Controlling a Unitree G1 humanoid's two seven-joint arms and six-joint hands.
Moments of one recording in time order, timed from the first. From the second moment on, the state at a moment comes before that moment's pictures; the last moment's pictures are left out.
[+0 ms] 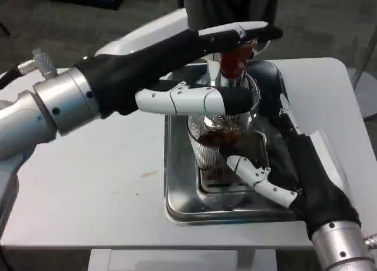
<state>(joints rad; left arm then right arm) -0.77 0.66 -0.05 -0.11 -0.03 -0.15 -0.71 -0.12 -0.05 0.18 -0.45 -0.48 0.28 -0.01</state>
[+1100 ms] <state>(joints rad) -0.76 0.58 0.10 -0.26 -0.15 -0.07 -0.65 -0.11 -0.06 0.16 -0.46 -0.47 0.28 -0.01</state>
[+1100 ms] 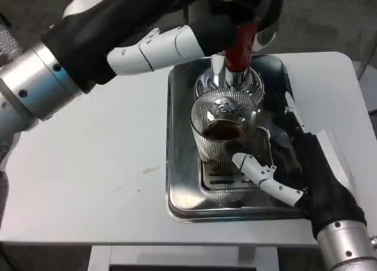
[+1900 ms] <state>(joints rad) -0.31 0.66 0.34 -0.57 -0.23 -0.03 -0.65 -0.09 -0.08 0.13 -0.51 -0.43 0.28 -0.01</state>
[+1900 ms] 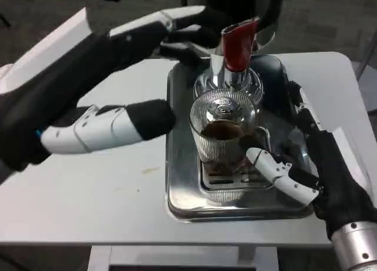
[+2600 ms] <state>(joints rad) 0.20 0.51 0.53 -0.71 -0.16 -0.16 -0.57 -0.07 -0.10 0.10 -0.55 -0.39 0.28 0.01</state>
